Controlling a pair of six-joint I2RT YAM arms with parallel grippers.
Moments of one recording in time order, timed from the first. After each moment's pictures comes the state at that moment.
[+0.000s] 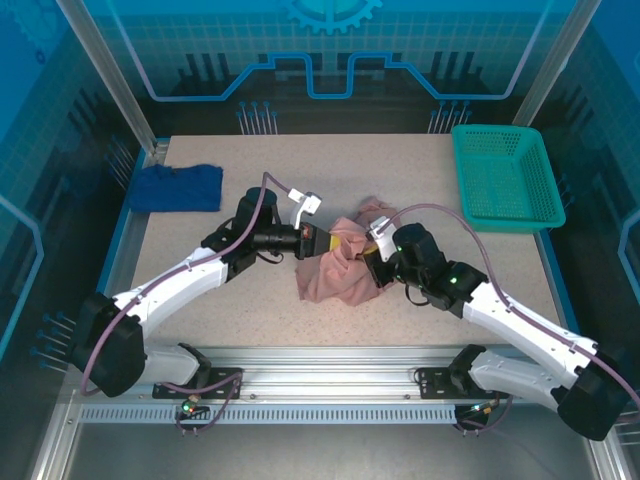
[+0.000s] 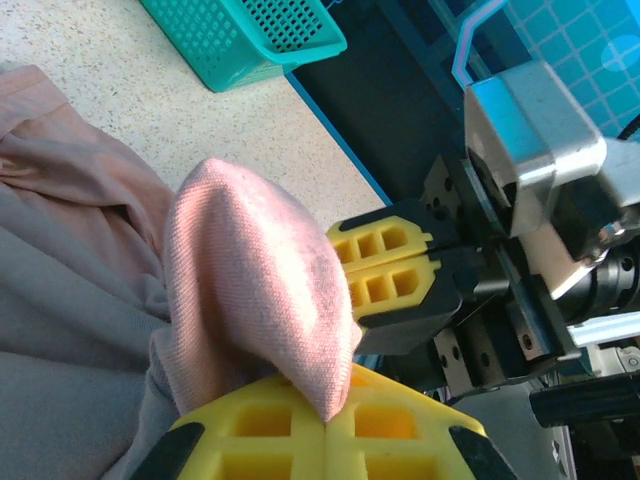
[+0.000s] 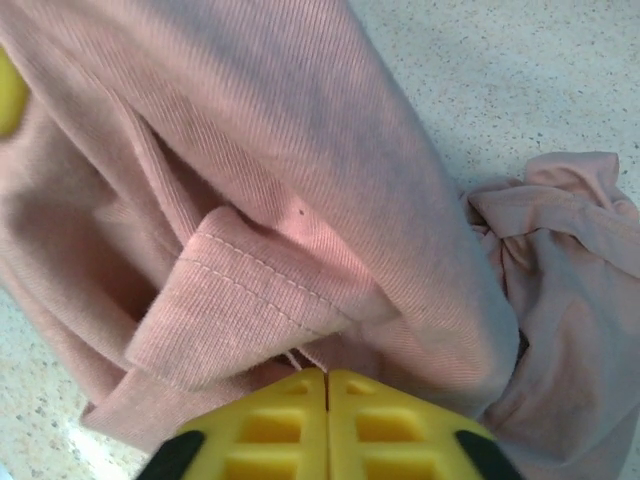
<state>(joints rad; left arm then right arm) -0.53 1.33 0.91 -0.01 0.76 -0.51 0.71 1.01 0.76 -0.38 0.02 0.08</state>
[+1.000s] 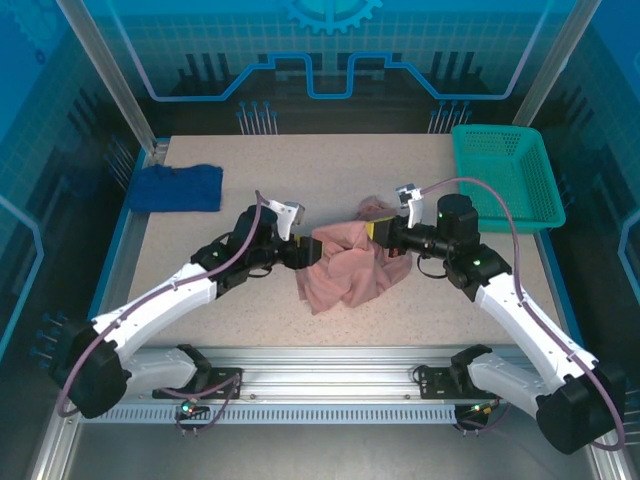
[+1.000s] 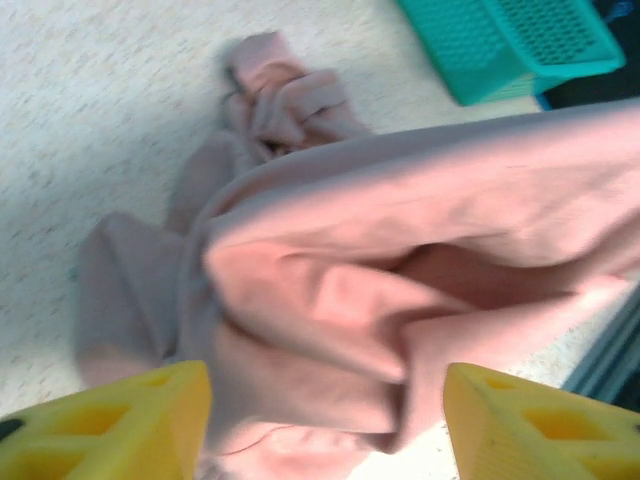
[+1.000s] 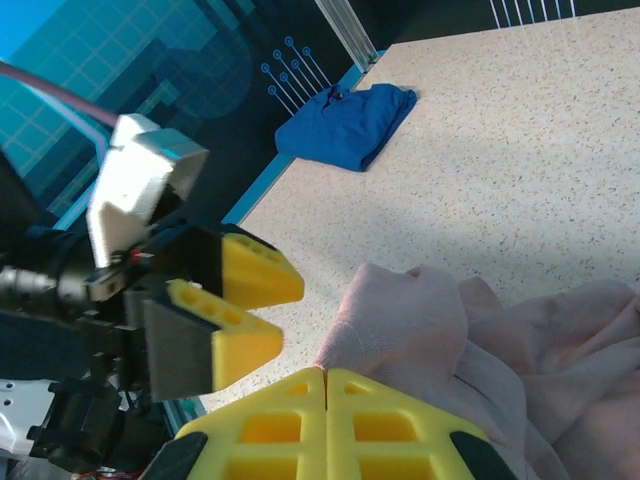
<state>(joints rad) -0.63 1.19 0.85 -0.24 0.20 -0.42 0.38 1.01 0.81 -0.17 -0.61 0.40</state>
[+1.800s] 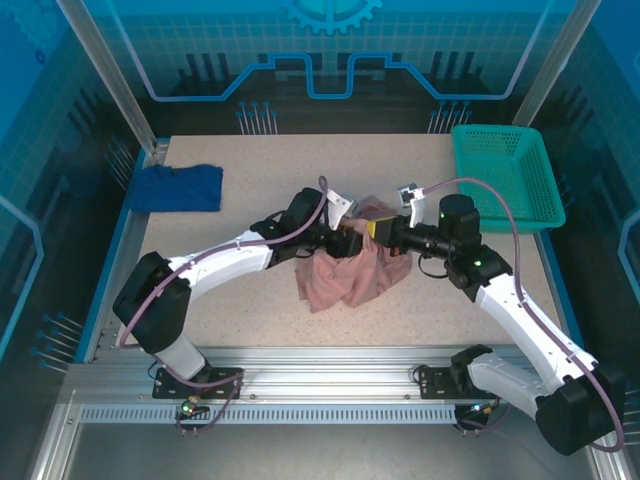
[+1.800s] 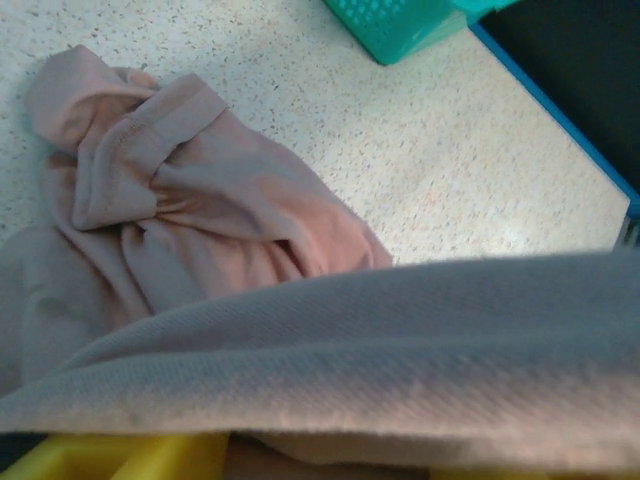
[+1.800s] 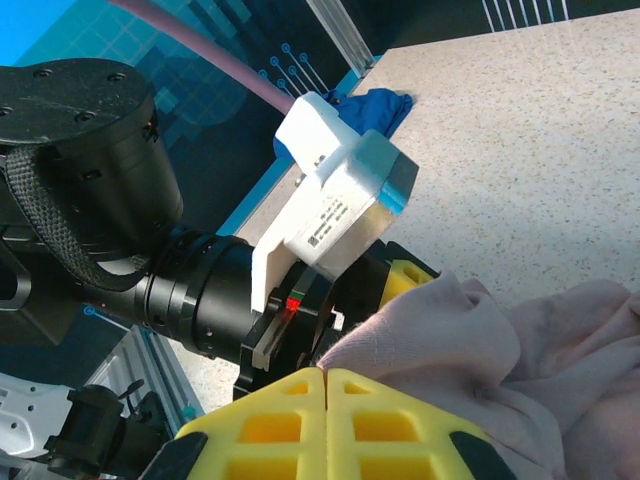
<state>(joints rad) -0.69 1.64 1.12 -0.11 0.33 -0.29 0.36 1.00 0.80 -0.16 -0.61 0.42</state>
